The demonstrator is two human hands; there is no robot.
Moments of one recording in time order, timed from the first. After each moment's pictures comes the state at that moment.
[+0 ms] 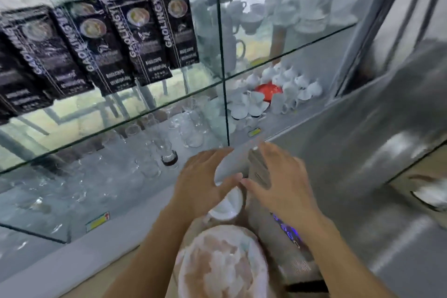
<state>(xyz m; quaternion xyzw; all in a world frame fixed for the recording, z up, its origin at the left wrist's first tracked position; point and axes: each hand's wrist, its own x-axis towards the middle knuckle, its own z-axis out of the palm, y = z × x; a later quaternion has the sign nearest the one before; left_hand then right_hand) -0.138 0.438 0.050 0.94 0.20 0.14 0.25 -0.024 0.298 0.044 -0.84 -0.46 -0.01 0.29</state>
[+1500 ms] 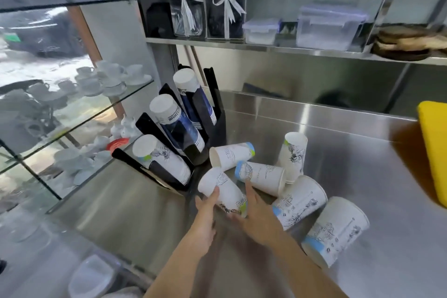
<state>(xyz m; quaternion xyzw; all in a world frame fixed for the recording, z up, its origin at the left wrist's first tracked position) 0.008 0.016 0.054 0.55 0.27 -0.13 0.78 0.025 -0.117 0.049 -0.93 -0.12 0.10 0.34</state>
